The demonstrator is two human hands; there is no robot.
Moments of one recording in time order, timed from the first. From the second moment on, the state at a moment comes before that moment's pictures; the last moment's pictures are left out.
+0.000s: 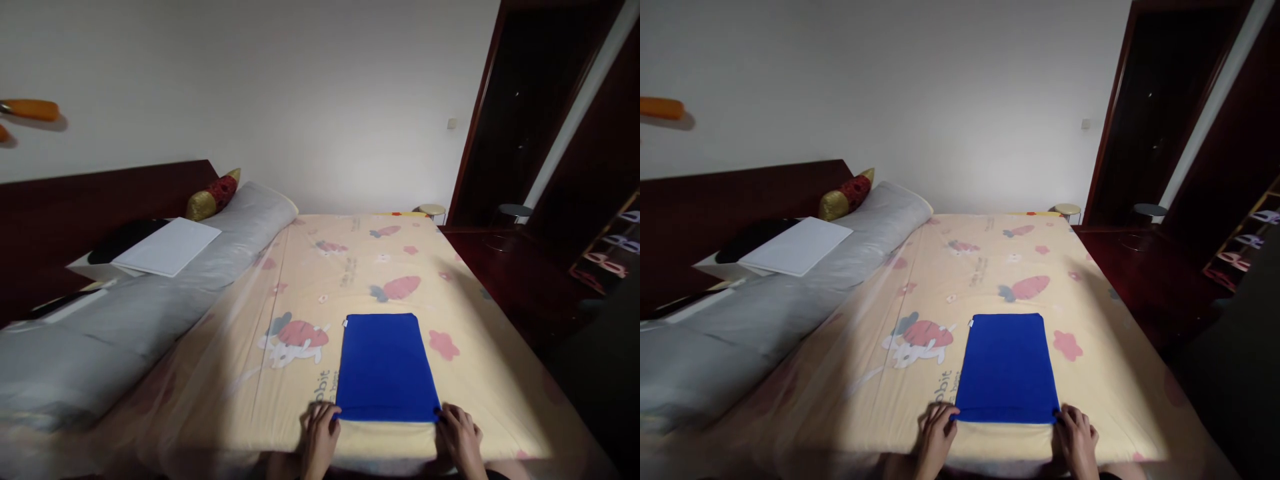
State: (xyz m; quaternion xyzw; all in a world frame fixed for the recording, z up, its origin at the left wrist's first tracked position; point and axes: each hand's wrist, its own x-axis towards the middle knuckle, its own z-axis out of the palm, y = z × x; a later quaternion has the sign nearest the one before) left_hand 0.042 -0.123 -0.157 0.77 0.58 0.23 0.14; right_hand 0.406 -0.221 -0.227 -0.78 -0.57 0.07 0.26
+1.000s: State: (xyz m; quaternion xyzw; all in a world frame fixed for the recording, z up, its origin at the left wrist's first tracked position) left_hand 0.079 -0.139 -0.150 0.75 0.60 0.23 0.14; right_hand 0.359 -0.206 -0.209 -0.71 -0.63 0.06 0.30
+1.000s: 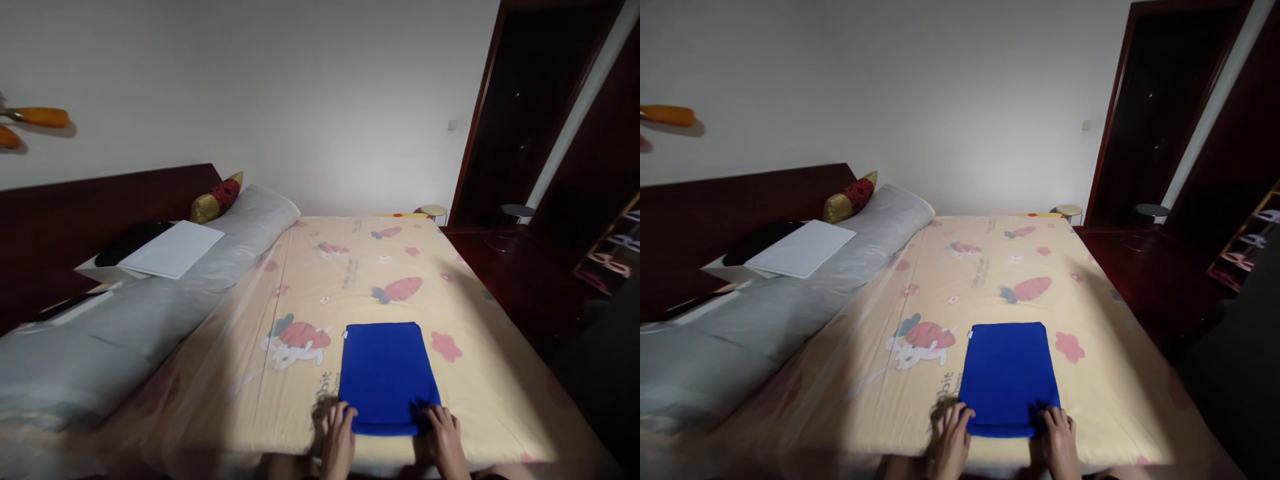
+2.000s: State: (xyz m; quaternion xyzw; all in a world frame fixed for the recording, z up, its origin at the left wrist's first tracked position) left_hand 0.096 -0.134 -0.192 0.81 0.55 0.21 -0.03; right_hand 0.364 -0.191 -0.200 -0.69 -0.65 0.10 0.30
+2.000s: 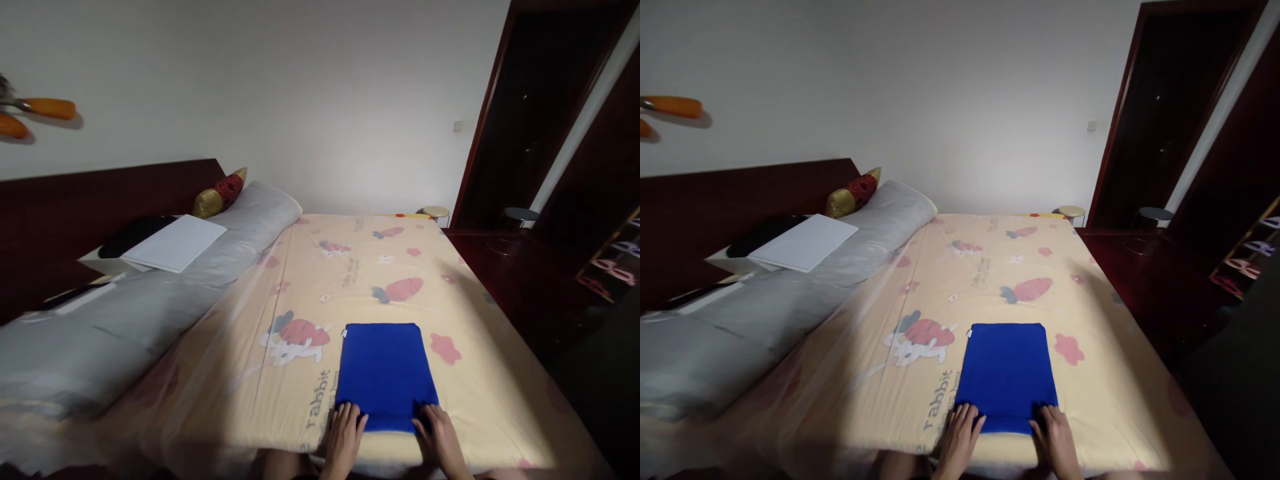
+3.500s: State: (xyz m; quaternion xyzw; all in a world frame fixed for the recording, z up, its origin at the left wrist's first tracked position) left_hand 0.052 -0.124 -0.163 0.78 0.59 0.20 0.07; right_hand 0.382 -0.209 -0.231 -0.77 -0.55 0.04 0.33
